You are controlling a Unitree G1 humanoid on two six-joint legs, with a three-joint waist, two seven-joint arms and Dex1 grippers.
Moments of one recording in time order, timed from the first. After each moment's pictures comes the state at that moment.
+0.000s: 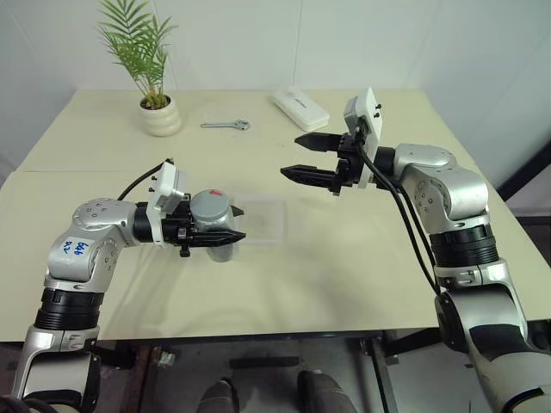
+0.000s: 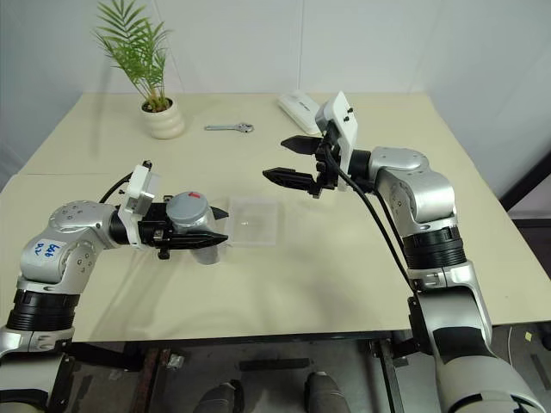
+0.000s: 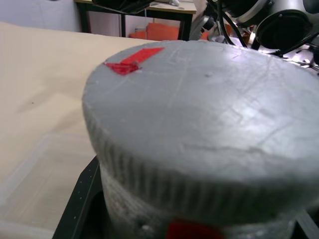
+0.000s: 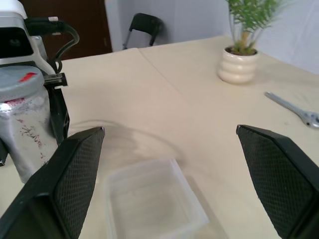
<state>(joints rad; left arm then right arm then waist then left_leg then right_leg) -0.62 0.71 0.06 0.01 -0.55 0.47 -1.25 -1.04 -0.49 0.07 0.24 0.45 0.57 1.03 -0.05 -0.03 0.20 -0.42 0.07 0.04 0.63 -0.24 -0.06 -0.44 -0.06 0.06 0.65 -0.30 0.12</state>
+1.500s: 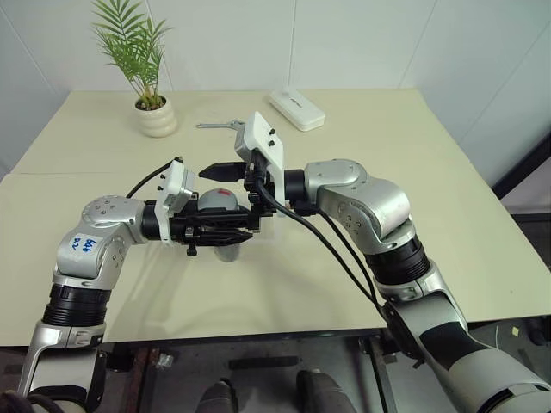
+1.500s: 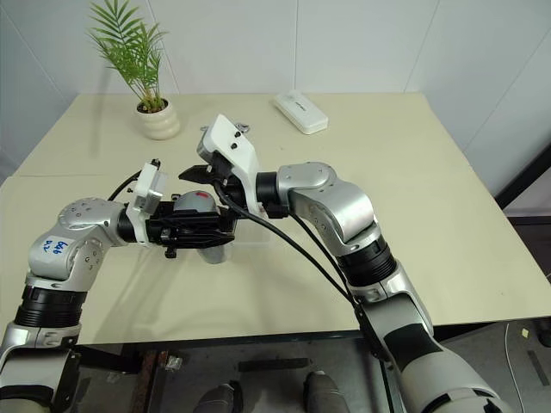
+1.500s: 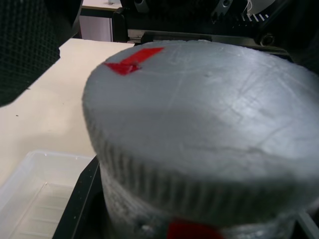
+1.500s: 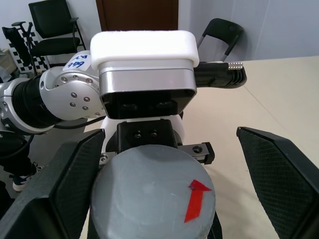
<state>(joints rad) -0.65 0.69 0.03 0.00 -0.55 0.47 -1.25 -1.08 -0.19 0.27 0.01 0.45 0.74 0.90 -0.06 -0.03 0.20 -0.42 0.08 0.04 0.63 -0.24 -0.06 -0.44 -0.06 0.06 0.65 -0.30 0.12</state>
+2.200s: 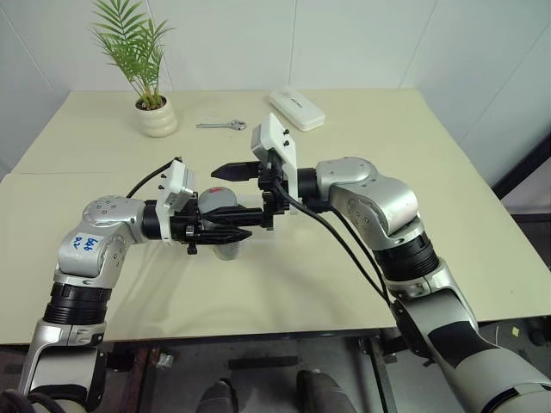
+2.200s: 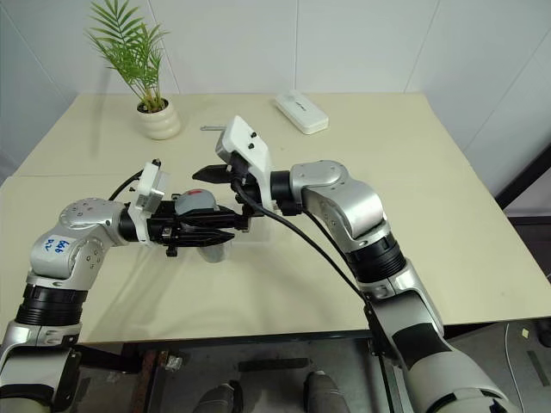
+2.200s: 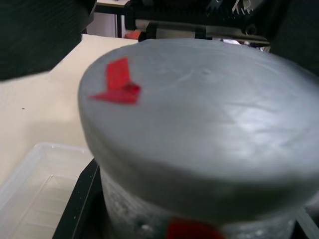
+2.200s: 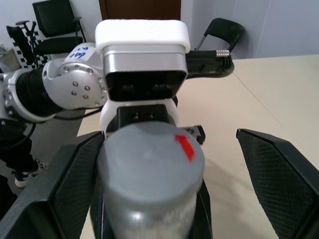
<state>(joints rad) -0.65 0.69 0.03 0.04 -0.54 0.47 -1.24 -1.08 -0.26 0.26 0.07 0.45 0.68 0.99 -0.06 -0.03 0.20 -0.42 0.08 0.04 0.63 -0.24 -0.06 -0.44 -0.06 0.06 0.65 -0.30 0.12</state>
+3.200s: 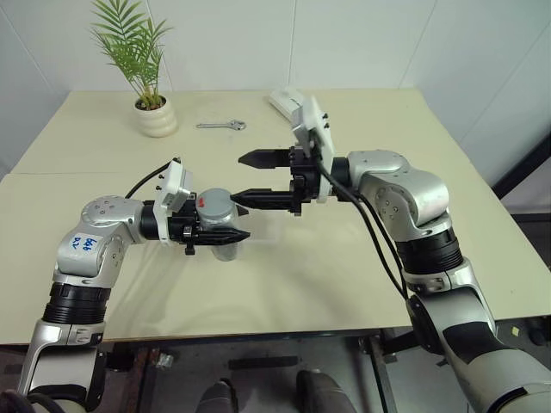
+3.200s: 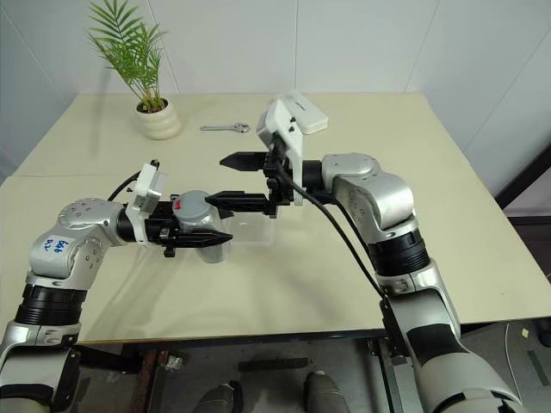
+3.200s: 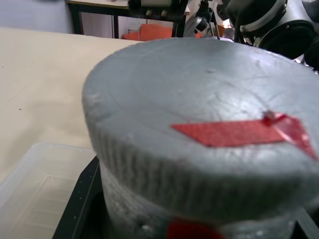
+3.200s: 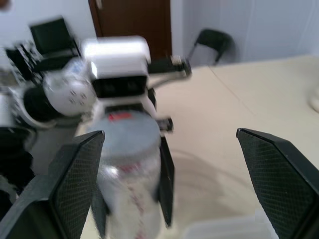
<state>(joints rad) -0.65 0.69 0.03 0.04 -0.54 0.45 -1.26 -1.07 -0.32 0.12 0.08 0.57 0.72 1.06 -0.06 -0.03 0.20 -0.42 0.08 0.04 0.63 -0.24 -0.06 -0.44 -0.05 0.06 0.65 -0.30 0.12</state>
